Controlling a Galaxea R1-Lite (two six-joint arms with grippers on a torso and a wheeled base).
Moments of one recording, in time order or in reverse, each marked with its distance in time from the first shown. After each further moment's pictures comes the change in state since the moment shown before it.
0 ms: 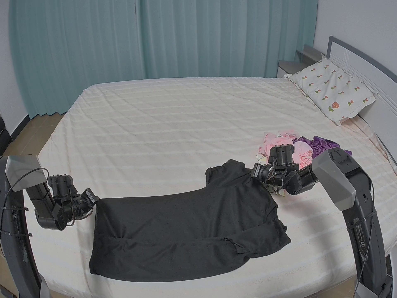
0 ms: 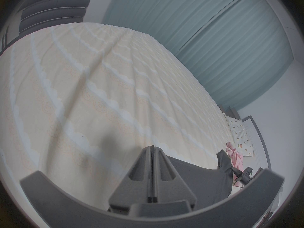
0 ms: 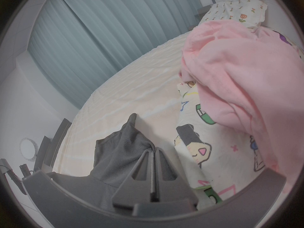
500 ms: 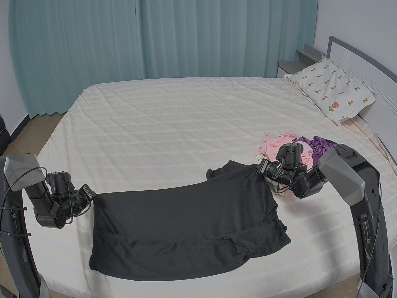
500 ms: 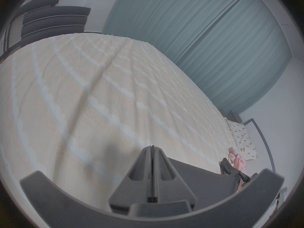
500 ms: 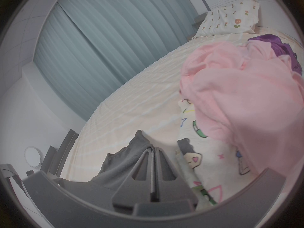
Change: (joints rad) left arm 0.006 -0.011 -0.018 -0.028 0.054 0.011; right arm -0.039 -0.083 0.198 -0.218 0.008 0.048
